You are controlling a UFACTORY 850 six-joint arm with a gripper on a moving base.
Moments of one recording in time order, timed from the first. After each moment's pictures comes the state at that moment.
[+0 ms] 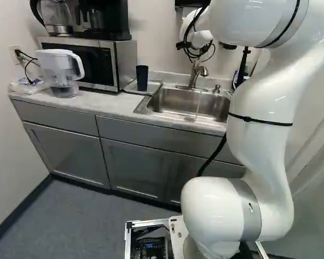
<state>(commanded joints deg) -8.5 -18.0 -85.9 4.1 6.1 -1.2</state>
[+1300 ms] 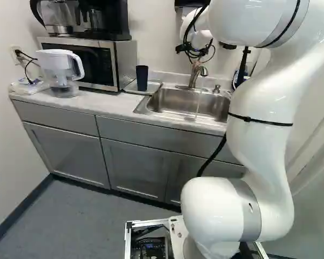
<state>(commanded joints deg) -8.6 -17.9 -85.8 4.1 0.0 -1.2</state>
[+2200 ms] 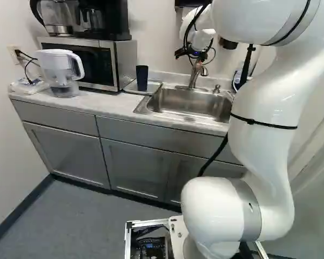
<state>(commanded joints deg) -8.3 -15.5 -83.1 4.1 -6.6 -1.2</state>
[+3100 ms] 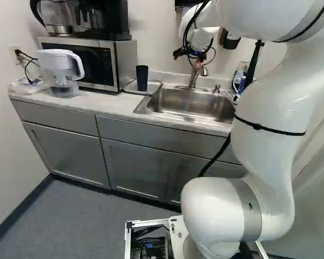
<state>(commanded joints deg) -7.2 -10.5 -77.4 4.1 -6.6 -1.2</state>
